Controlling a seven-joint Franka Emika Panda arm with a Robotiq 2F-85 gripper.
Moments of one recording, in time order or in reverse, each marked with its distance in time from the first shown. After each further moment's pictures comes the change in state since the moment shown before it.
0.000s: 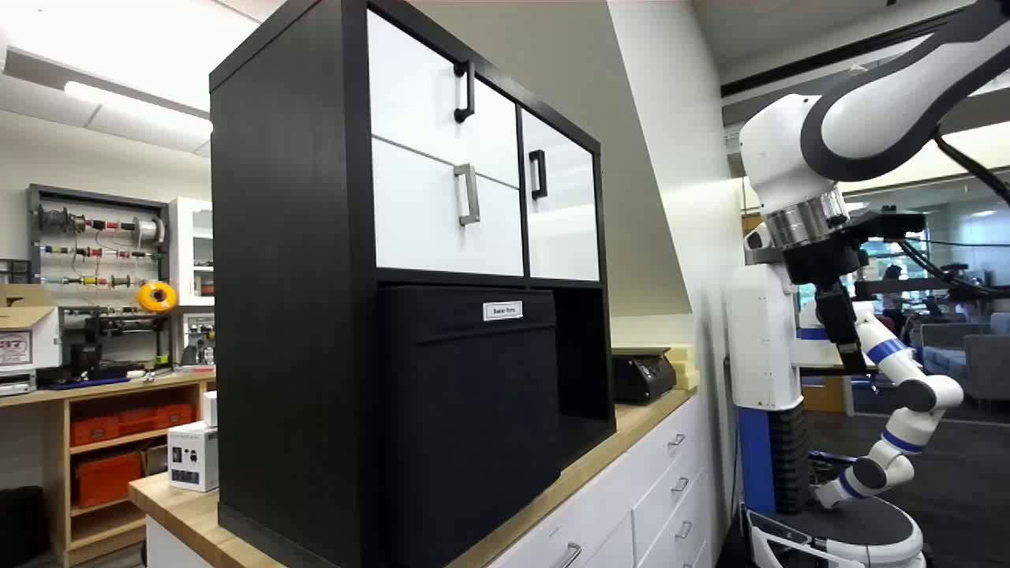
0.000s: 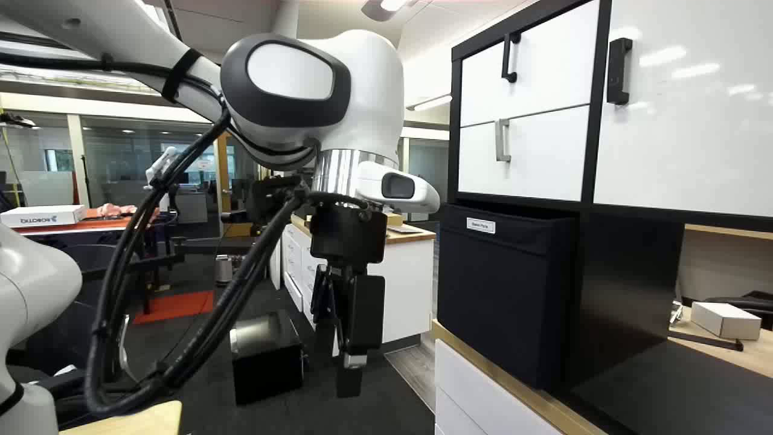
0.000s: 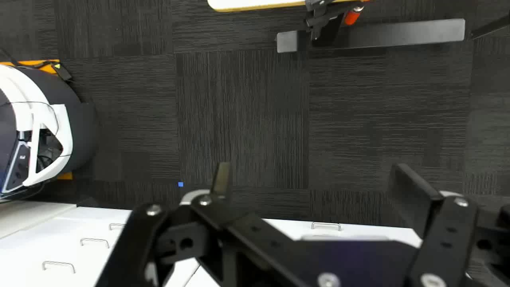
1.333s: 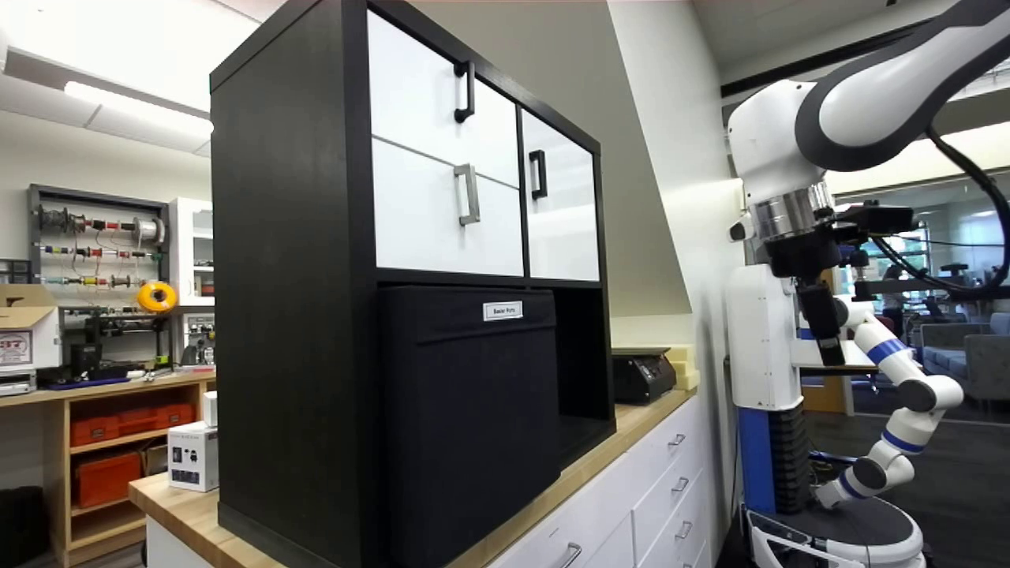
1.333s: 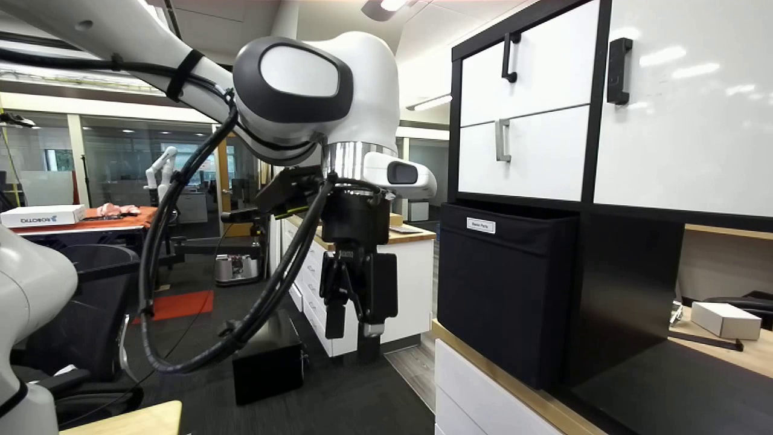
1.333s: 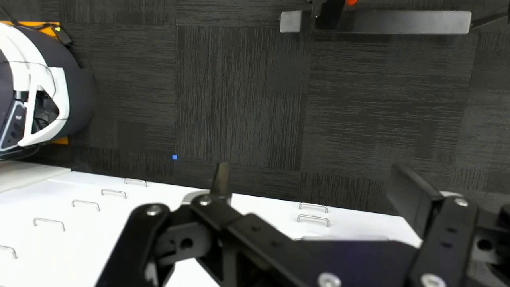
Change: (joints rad) arm 0.059 0.001 0.018 0.021 0.005 0.024 -0.011
